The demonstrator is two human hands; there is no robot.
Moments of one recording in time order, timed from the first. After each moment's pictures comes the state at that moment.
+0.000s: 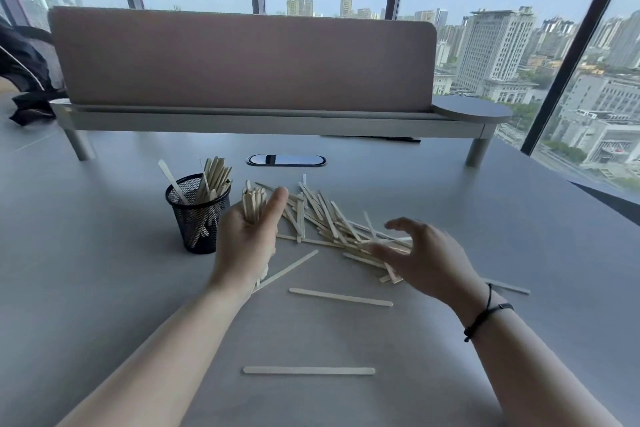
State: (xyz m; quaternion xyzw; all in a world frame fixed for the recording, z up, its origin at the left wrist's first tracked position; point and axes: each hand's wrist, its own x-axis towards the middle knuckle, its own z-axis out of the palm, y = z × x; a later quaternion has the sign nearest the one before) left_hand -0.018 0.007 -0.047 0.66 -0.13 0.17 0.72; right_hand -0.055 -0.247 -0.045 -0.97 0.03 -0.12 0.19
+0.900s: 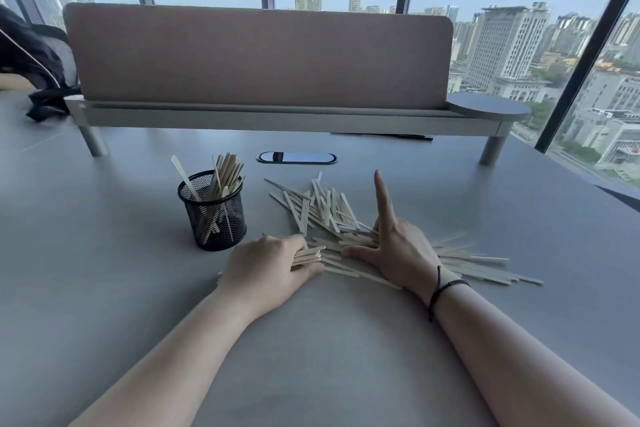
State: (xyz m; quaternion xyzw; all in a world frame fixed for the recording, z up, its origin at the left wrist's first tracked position) left_hand -0.029 0.024 -0.069 0.96 -0.19 0.15 0.13; right_hand -0.008 -0.215 -0.076 -0.96 -0.10 -0.16 0.23
